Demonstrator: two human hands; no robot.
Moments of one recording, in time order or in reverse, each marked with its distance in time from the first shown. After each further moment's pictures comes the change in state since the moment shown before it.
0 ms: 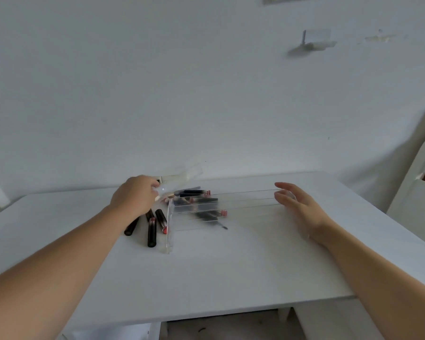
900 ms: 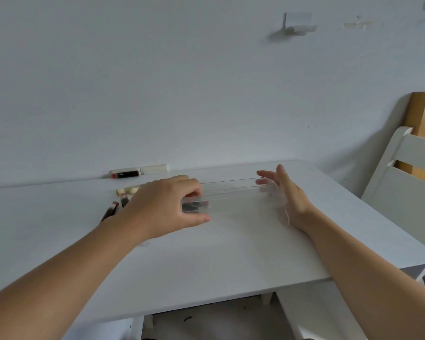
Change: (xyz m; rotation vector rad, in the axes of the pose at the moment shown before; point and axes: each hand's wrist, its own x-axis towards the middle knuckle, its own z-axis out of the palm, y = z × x) left_hand -0.077 0.095 -0.008 -0.116 -0.046 0.565; right_hand -0.003 -0.005 -0.004 0.143 0.039 0.062
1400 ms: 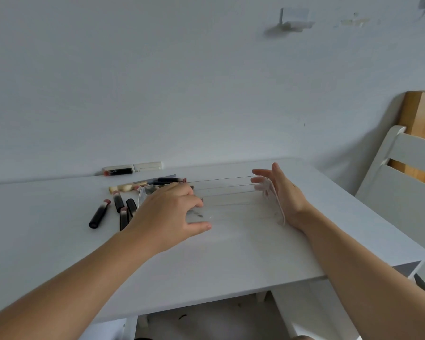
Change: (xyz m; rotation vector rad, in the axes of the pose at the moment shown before) left_hand -0.006 0.005 0.040 0.010 0.140 0.057; right_hand 0.002 0.000 -0.001 0.017 -0.033 -0.022
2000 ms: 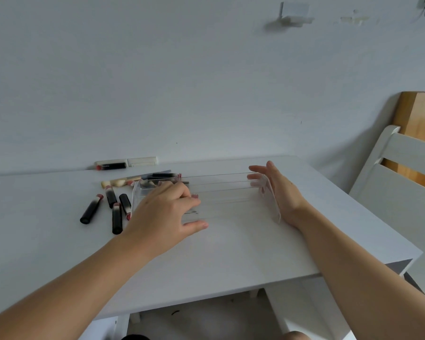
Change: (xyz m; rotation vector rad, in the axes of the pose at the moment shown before) left_hand -0.010 0.004 0.014 0.027 0.073 0.036; right_hand -0.002 0.000 0.000 -0.041 0.006 -0.005
